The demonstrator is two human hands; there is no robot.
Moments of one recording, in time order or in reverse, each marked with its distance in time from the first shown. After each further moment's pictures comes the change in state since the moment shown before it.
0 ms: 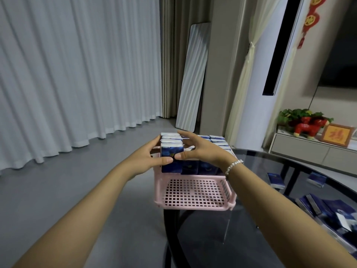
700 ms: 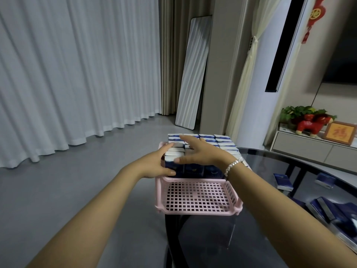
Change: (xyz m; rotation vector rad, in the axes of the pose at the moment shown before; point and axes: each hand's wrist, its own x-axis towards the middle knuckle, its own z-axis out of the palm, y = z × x) left_hand 0.046 -0.035 0.008 0.464 -0.174 -0.106; right_hand 0.039 0.026 0.004 -0.399 0.017 0.064
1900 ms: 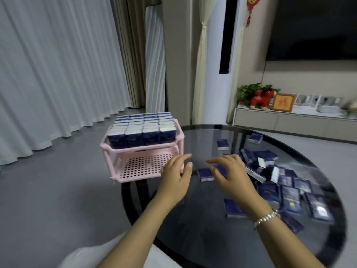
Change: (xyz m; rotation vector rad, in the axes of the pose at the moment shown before) left_hand -0.086 0.172 0.213 -0.273 0.408 0.281; right_hand -0.289 0.108 0.023 -0.067 0.662 0.153
